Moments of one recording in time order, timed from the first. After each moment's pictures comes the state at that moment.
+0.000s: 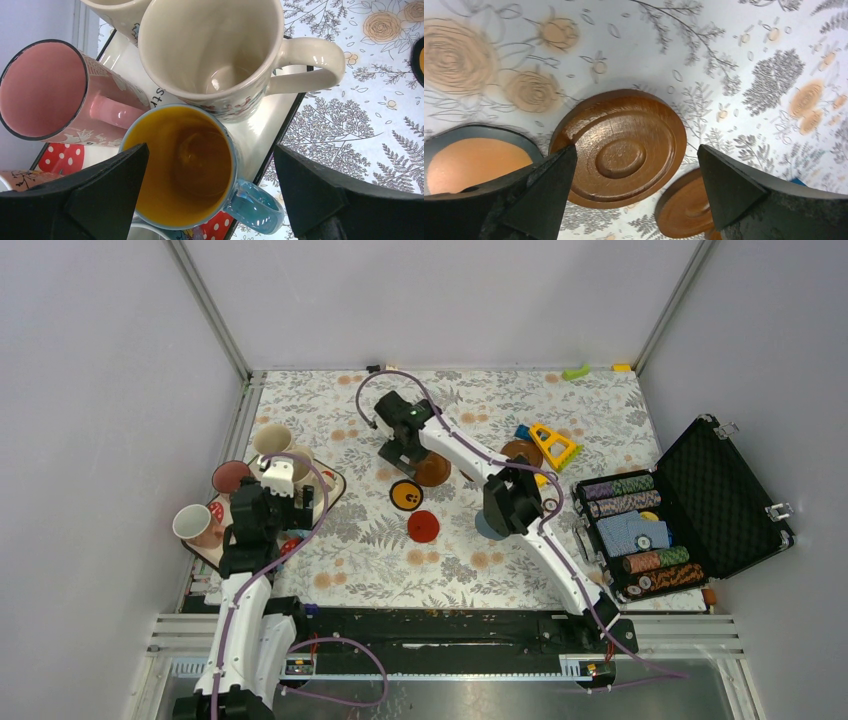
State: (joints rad) left arm 0.13 0.66 0.43 -0.27 0.09 0.25; right arm 0.76 2.64 2.53 -1.09 0.27 -0.26
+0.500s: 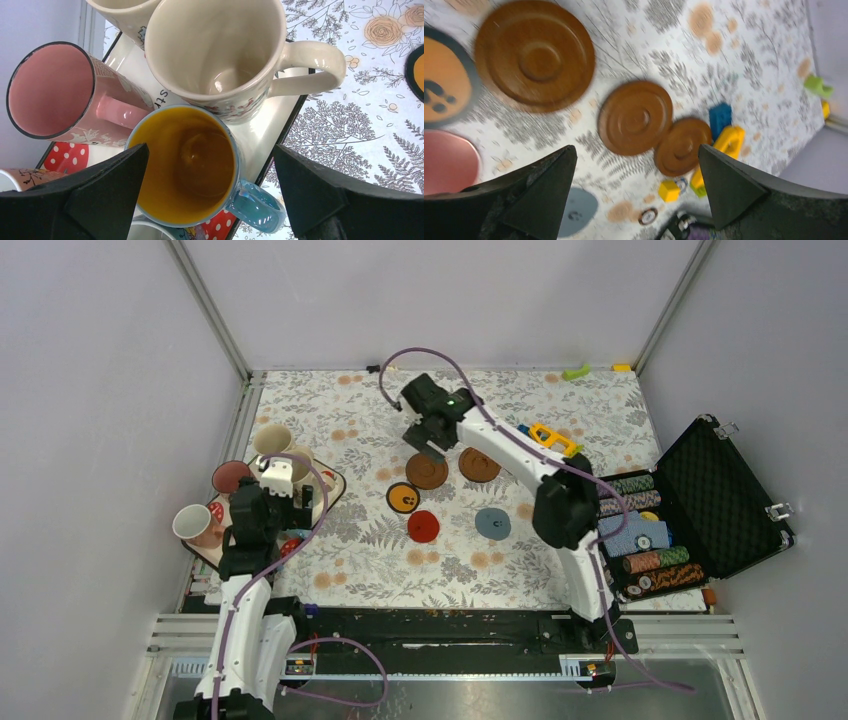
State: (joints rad) left arm 0.13 0.64 0.43 -0.27 0.08 0.25; right arm 0.75 2.22 2.11 -0.97 0.37 -0.29
